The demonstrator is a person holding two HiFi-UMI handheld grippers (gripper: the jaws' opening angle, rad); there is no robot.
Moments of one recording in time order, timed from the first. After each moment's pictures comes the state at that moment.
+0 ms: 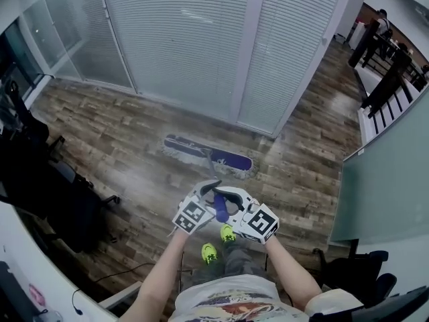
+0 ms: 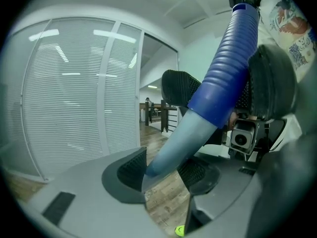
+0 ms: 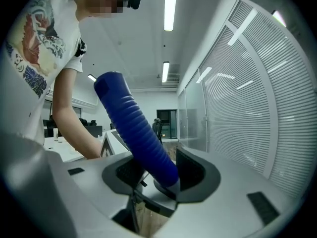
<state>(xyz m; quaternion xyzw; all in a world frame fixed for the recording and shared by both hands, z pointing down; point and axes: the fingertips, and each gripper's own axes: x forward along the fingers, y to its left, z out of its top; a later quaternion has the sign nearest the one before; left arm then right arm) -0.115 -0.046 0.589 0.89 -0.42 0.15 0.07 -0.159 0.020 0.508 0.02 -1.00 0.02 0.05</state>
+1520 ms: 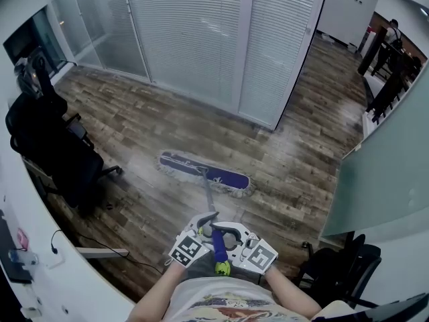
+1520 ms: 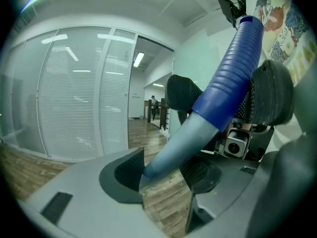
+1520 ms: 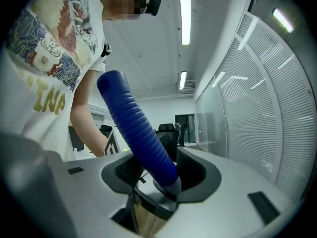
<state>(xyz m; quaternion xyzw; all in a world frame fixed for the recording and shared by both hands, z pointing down) 0.158 0.247 0.598 0.86 -0.47 0.14 0.11 0.125 0.317 0.517 -0.09 -0.99 -0.03 0.03</state>
